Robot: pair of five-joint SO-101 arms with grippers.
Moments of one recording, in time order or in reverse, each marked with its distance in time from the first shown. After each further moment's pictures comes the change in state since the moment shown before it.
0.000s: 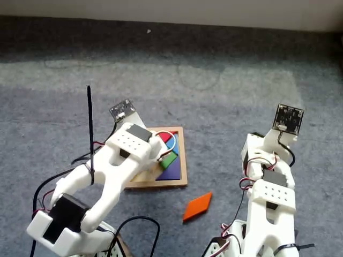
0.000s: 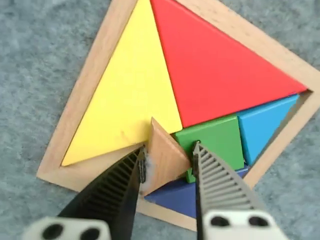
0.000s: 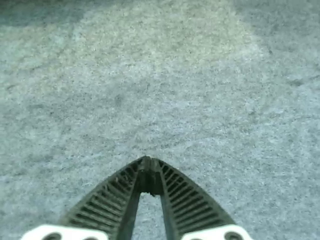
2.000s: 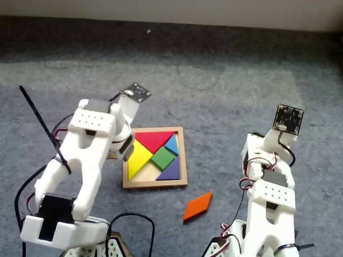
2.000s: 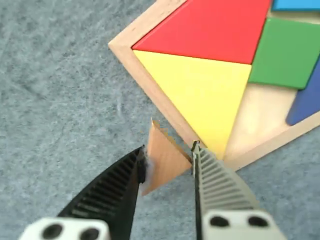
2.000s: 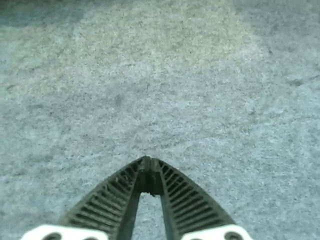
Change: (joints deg) left arm -18.2 0.1 -12.1 21.0 -83.5; right arm 0.0 0.0 0.0 0.0 0.0
